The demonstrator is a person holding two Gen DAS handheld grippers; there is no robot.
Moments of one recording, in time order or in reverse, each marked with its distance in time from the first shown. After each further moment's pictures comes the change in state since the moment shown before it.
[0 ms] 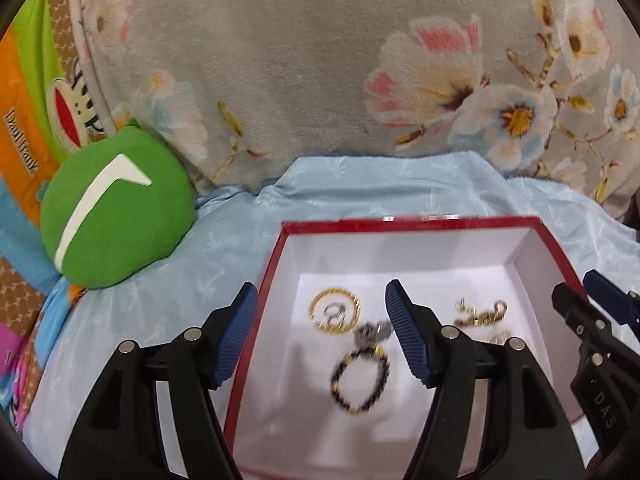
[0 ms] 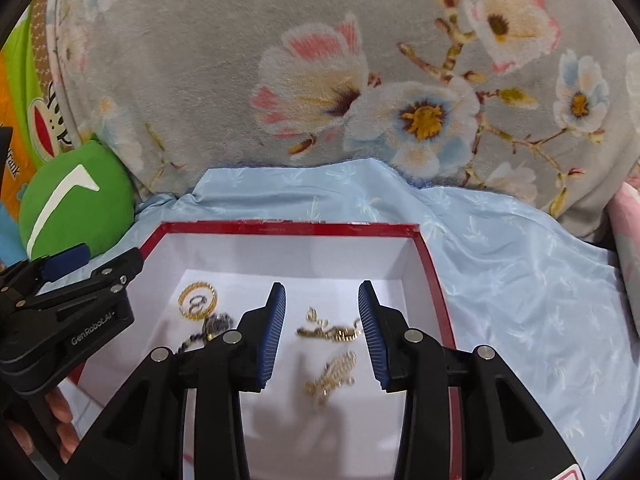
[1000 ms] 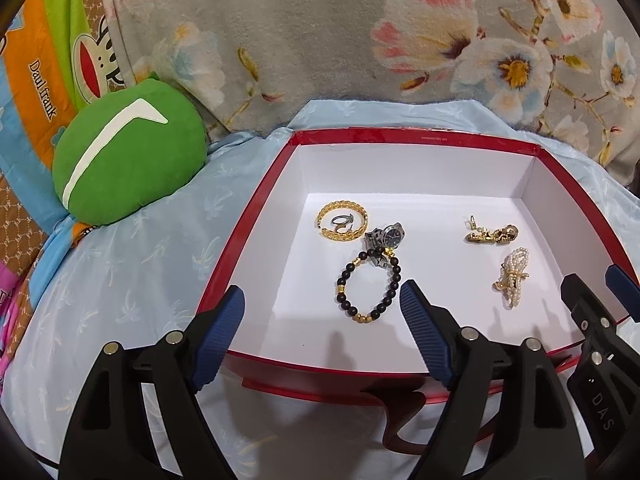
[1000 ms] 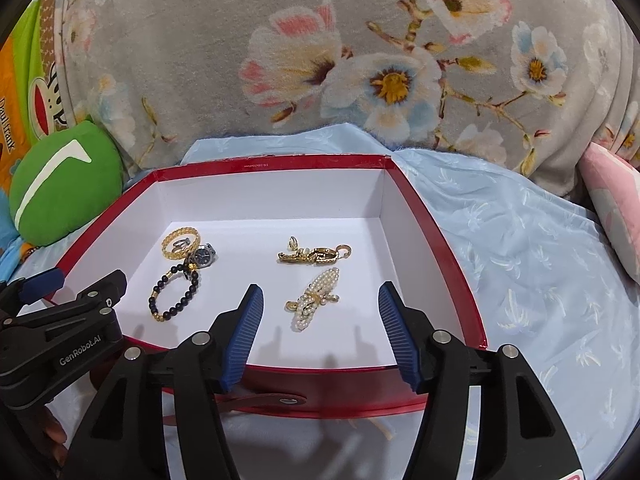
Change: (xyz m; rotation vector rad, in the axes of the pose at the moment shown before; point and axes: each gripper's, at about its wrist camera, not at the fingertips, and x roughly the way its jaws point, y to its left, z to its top) left arm 0.000 -0.005 -0.085 -0.025 0.036 0.028; right arm -0.003 -0.001 -0.083 0.015 -0.056 -0.082
